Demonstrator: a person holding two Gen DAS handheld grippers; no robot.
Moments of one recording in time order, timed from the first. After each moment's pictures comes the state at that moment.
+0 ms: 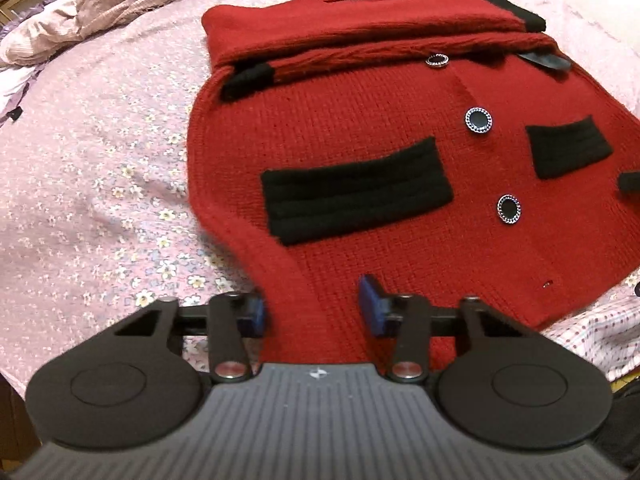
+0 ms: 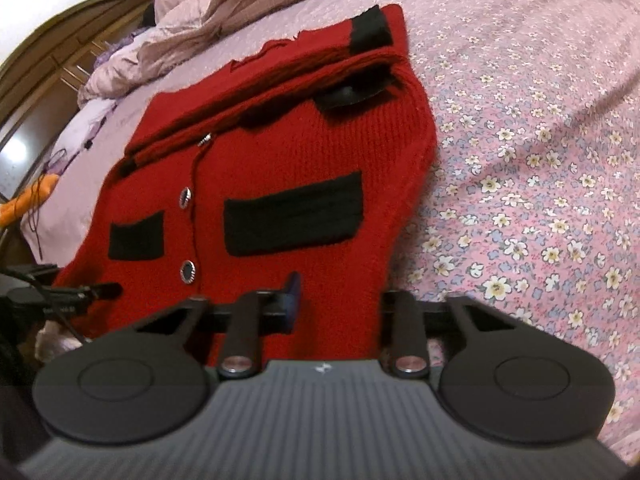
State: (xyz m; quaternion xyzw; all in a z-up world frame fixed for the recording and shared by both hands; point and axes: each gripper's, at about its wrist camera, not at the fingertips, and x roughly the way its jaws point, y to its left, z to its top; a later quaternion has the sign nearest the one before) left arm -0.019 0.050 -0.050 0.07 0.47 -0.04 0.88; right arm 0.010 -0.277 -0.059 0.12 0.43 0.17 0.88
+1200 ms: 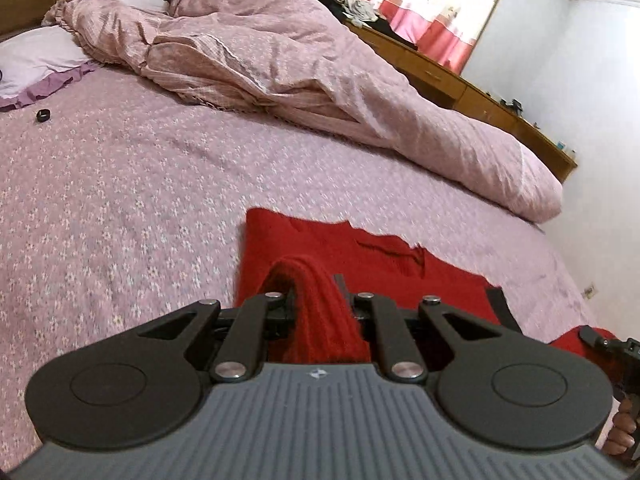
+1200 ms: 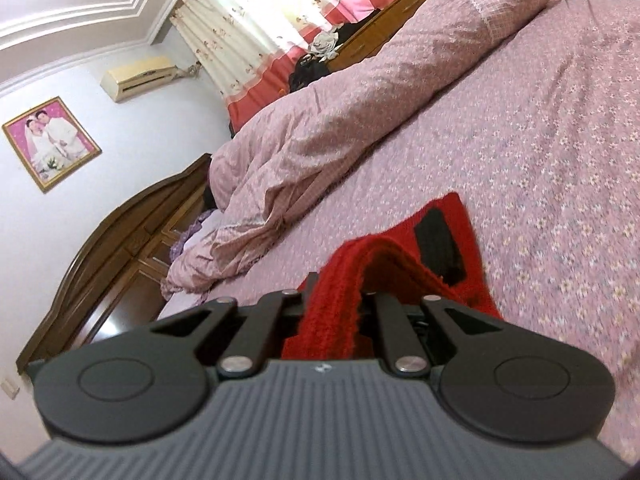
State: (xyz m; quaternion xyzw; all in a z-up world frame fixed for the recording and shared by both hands) left arm 0.070 0.123 0.076 -0.20 0.29 0.00 0.94; right arm 0.097 -0.315 0.018 0.34 0.23 0.20 0.89
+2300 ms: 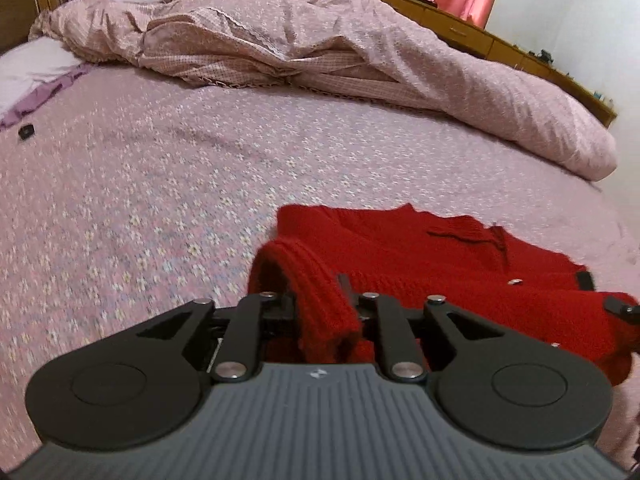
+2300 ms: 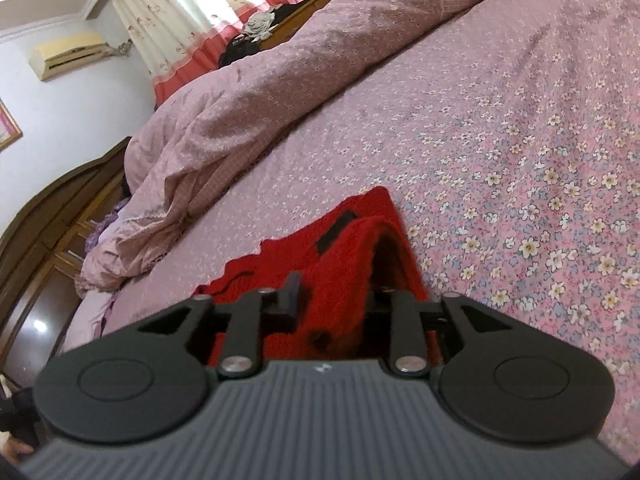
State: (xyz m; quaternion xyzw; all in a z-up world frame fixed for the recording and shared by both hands) left arm 0.161 0.133 0.017 -0.13 0.35 0.03 0.93; right arm 0.192 -0.301 -0.043 0.30 0.28 0.11 0.90
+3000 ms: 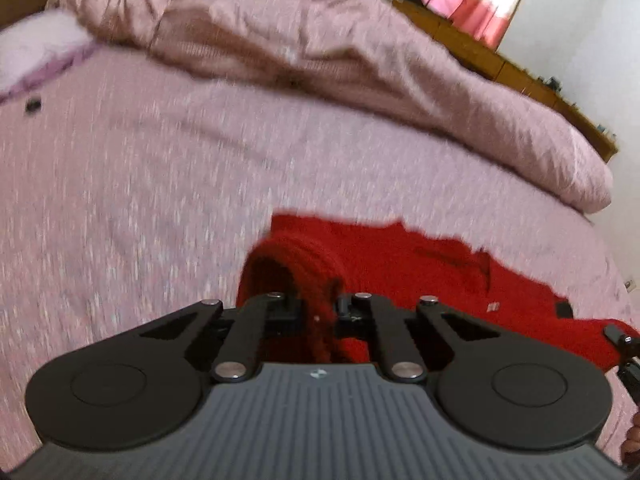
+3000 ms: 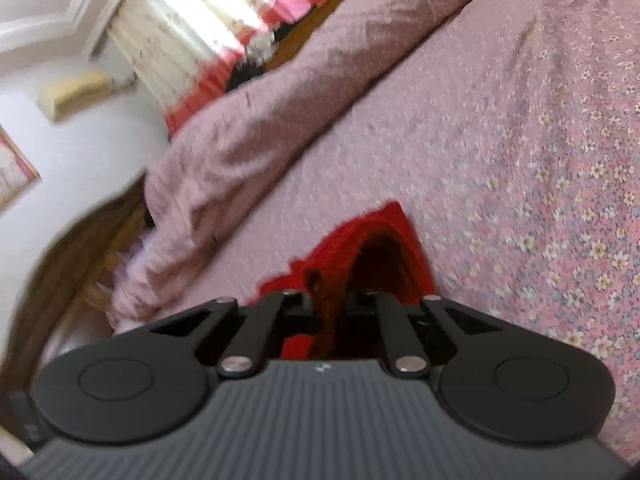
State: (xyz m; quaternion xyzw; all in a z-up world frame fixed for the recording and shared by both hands) left arm 0.161 0.136 0.036 -0.17 0.33 0.04 0.93; right arm 0.176 -0.320 -0.029 0.38 0.25 0.13 0.88
